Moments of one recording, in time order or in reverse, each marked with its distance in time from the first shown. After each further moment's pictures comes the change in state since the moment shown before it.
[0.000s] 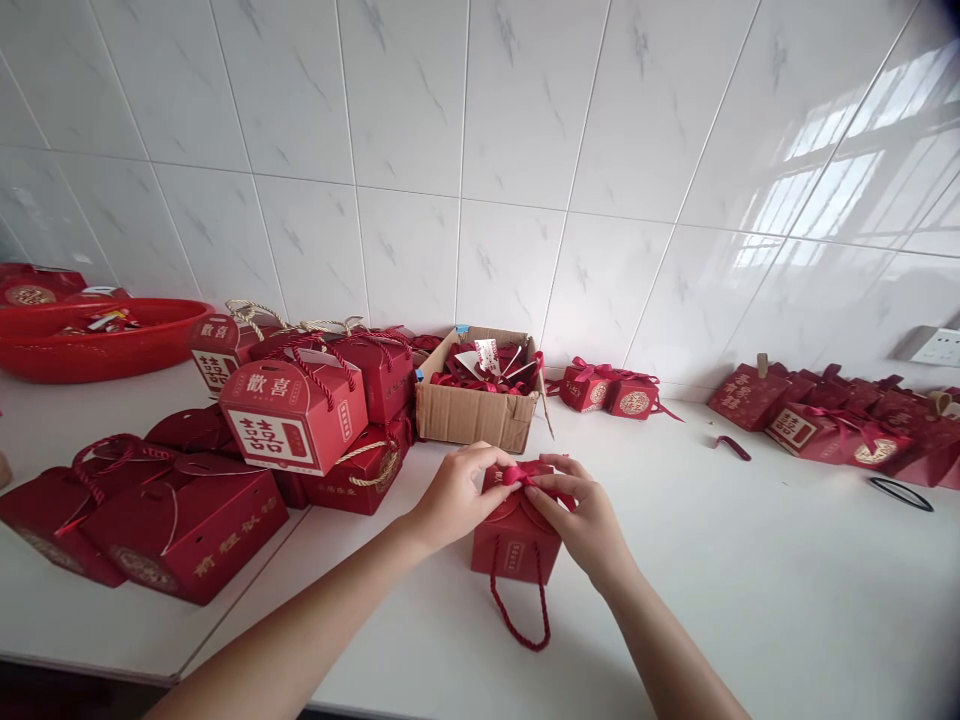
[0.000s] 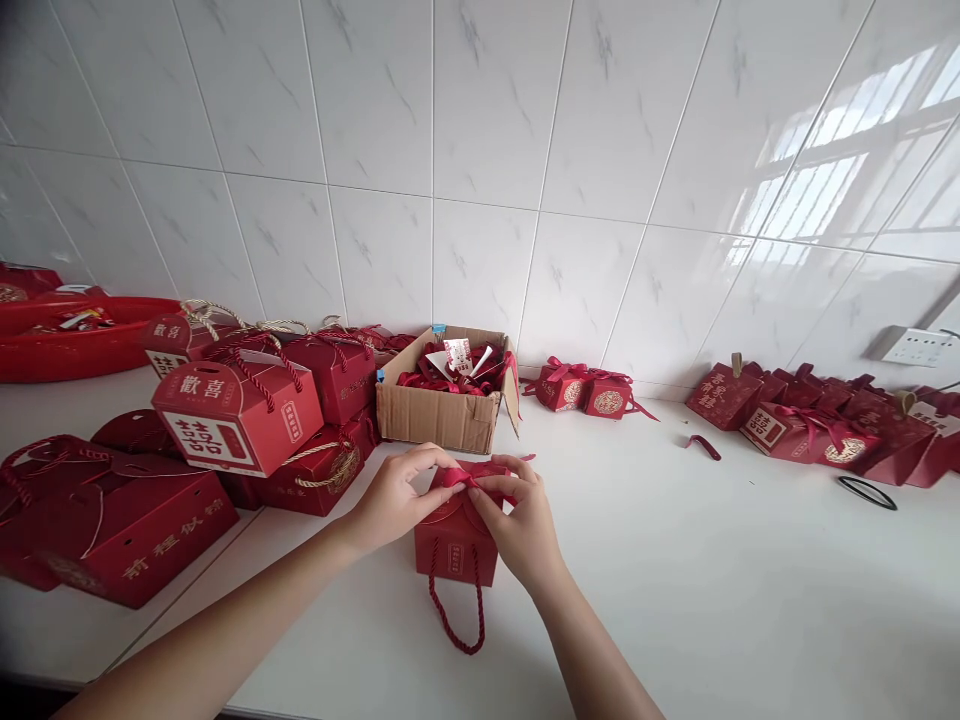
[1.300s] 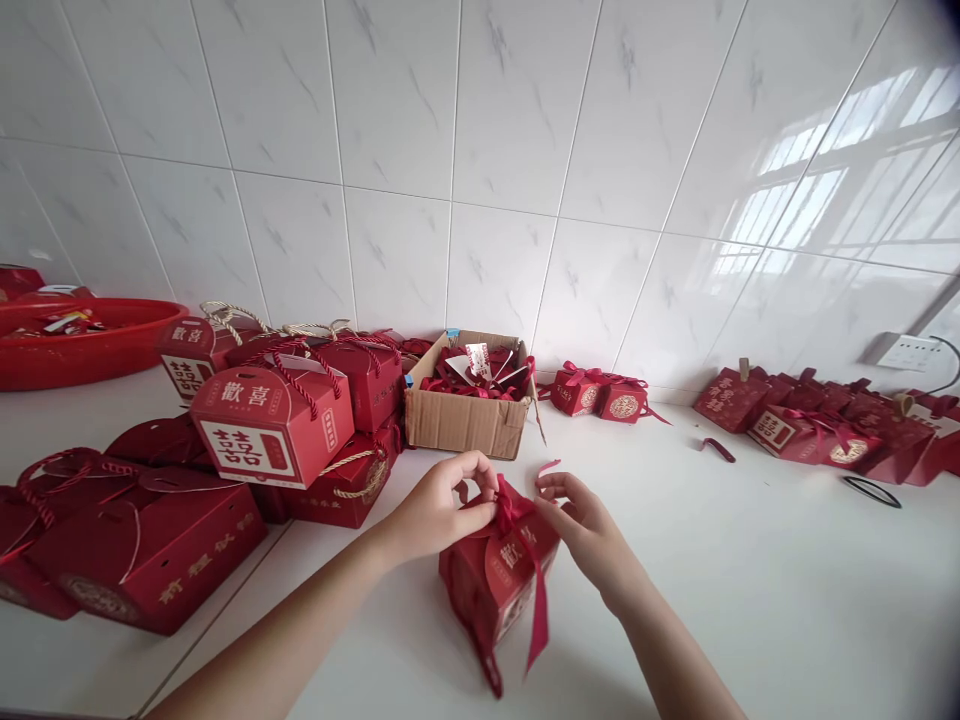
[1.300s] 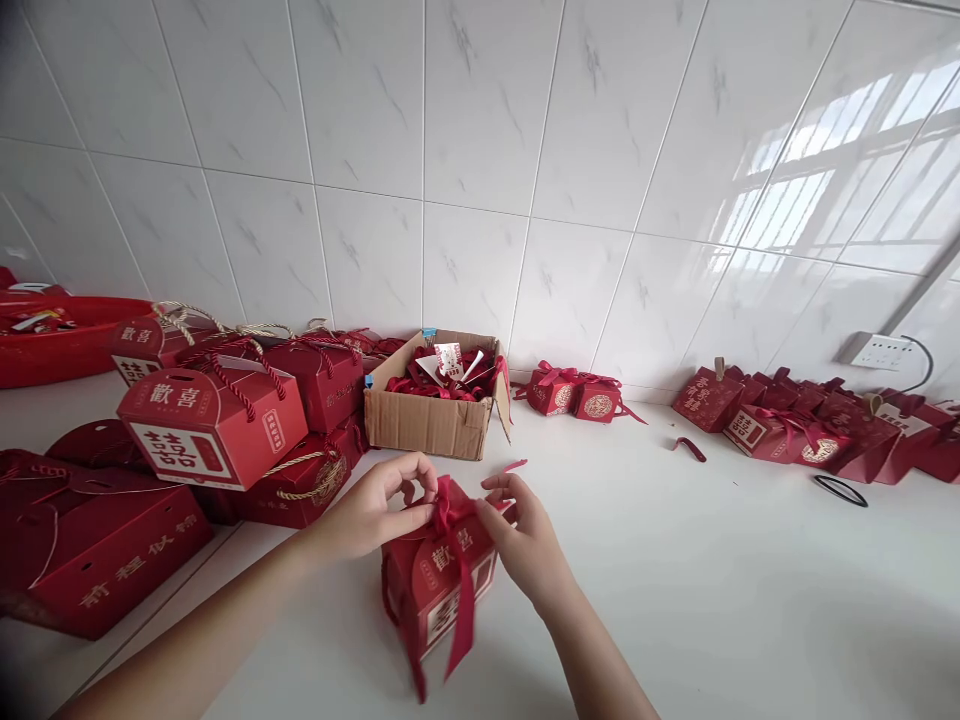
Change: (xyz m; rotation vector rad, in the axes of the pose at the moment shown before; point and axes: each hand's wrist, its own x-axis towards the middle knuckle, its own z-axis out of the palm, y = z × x) left_hand -0.002 0.013 -0.021 -0.213 -0.213 -0.199; right_hand -0.008 -0.002 -0.010 0.056 -0.068 0.170
